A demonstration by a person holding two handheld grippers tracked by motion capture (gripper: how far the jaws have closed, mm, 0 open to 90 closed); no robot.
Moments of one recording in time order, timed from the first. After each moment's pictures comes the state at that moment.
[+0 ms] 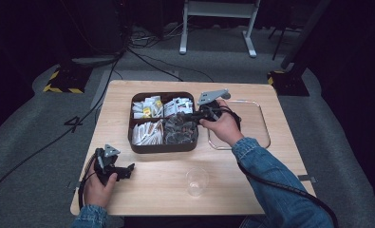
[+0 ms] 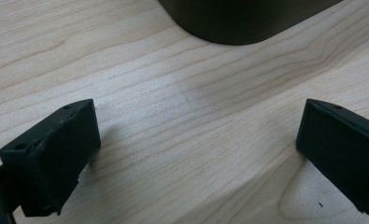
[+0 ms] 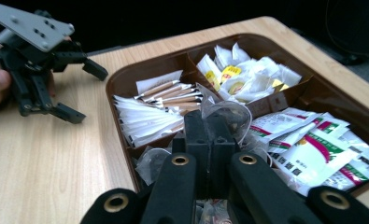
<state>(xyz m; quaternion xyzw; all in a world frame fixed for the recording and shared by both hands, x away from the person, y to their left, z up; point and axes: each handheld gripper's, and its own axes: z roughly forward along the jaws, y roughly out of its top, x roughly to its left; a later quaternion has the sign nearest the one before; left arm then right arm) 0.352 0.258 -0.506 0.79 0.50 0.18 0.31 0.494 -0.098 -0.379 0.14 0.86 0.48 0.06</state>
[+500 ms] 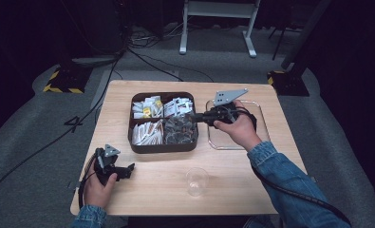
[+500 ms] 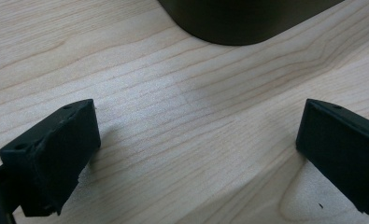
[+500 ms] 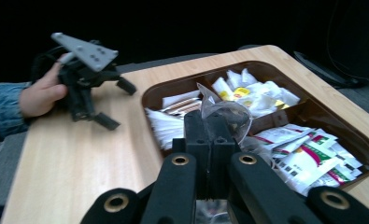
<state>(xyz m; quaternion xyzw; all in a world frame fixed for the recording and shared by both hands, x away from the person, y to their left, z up) 0.352 0.258 -0.506 0.79 0.50 0.18 0.31 0.459 -0.132 -0.343 0.12 0.85 0.51 0.06</state>
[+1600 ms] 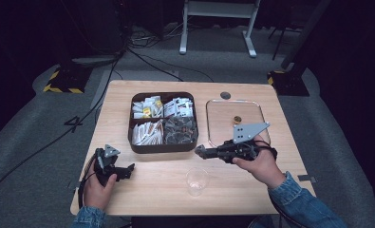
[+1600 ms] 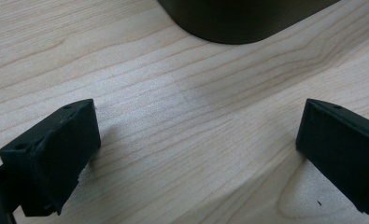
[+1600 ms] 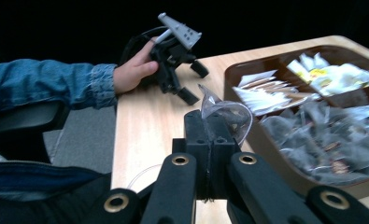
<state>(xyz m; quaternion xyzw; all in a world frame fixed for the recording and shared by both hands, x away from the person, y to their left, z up) 0.351 0.258 -0.506 0.79 0.50 0.18 0.31 0.366 -0.170 -0.358 0.08 0.84 0.53 0.00</state>
